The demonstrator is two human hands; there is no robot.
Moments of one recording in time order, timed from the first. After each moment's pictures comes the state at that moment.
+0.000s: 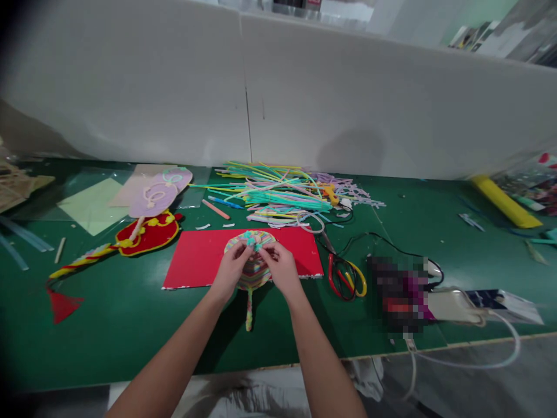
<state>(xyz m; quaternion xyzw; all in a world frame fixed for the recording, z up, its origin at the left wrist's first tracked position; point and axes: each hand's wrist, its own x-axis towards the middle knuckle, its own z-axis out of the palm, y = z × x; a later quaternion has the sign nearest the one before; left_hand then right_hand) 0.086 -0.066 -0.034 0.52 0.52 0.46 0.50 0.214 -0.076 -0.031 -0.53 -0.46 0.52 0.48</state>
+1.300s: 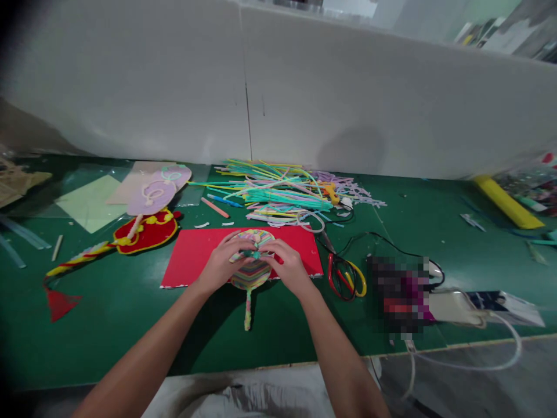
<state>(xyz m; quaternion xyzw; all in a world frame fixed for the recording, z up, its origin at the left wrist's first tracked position) 0.050 -0.054 -0.029 0.83 0.38 0.35 0.21 0.239 -0.077 -0.018 -0.42 -0.72 0.32 0.45</state>
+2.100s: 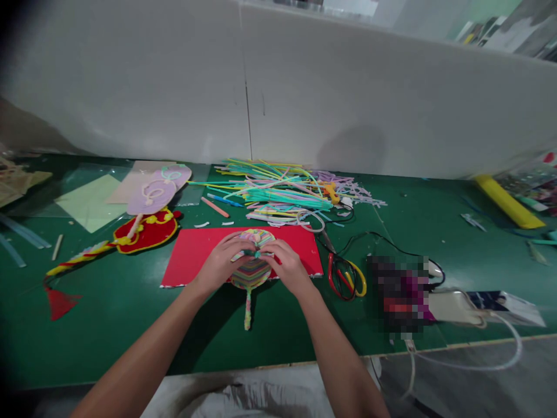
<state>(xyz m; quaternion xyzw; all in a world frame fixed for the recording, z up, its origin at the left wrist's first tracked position) 0.050 -0.054 -0.020 0.86 0.35 0.33 0.17 0.240 -0.079 -0.019 -0.43 -0.75 0.28 0.42</state>
